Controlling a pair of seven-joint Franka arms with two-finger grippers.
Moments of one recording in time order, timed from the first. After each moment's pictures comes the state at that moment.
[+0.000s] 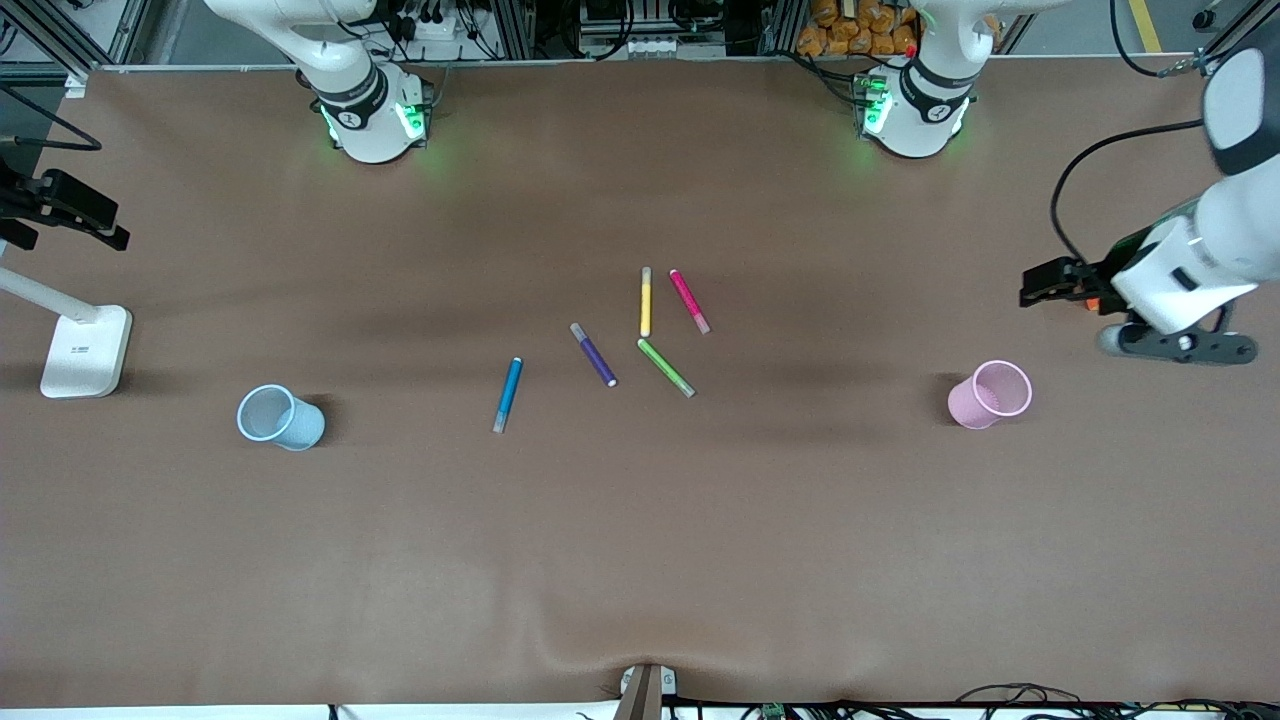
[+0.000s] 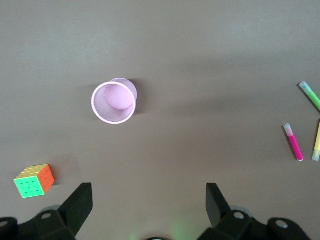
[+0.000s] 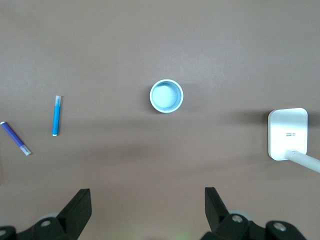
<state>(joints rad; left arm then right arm) 0.01 0.12 -0.10 -1.63 -0.03 1.61 0.01 -0.01 -0.05 -0.05 -1.55 0.00 1.48 -0.04</state>
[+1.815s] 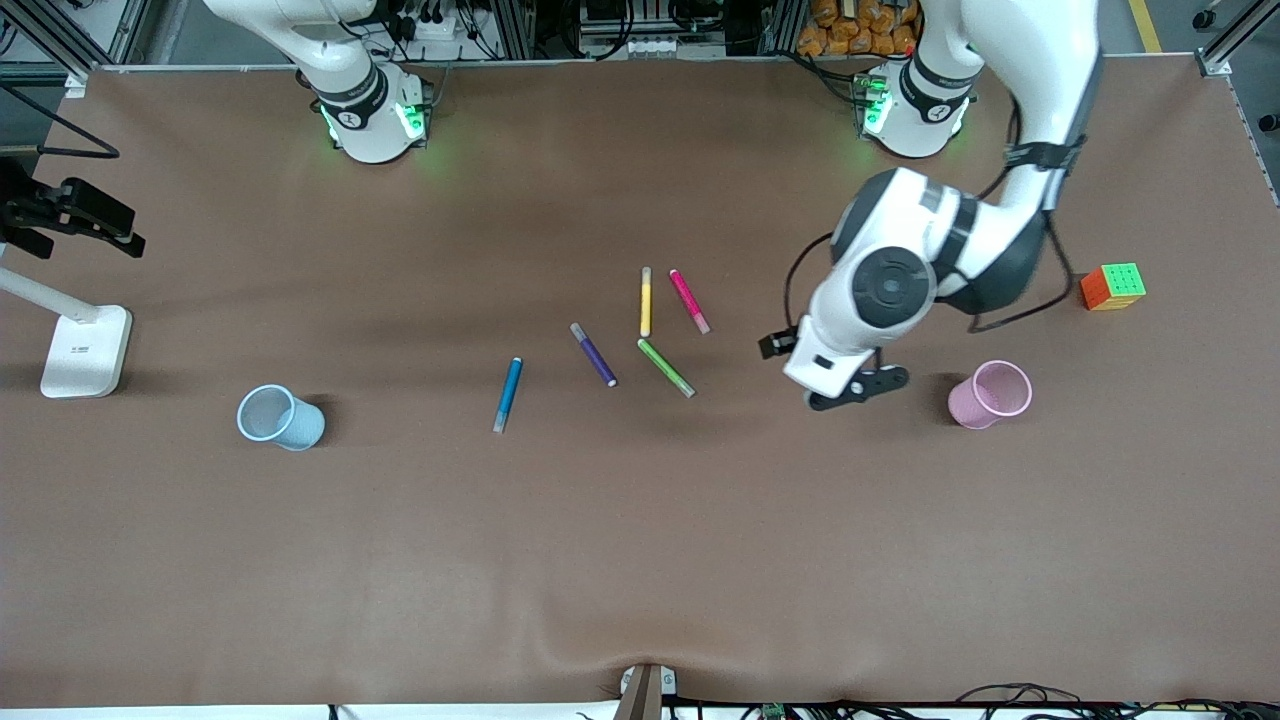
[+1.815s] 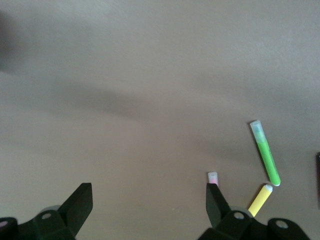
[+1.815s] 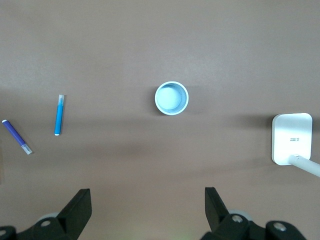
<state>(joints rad) -0.42 0.40 -0.11 -1.72 -0.04 1.92 -0.79 0.01 -0.03 -0.05 -1.55 0.00 1.49 -0.04</state>
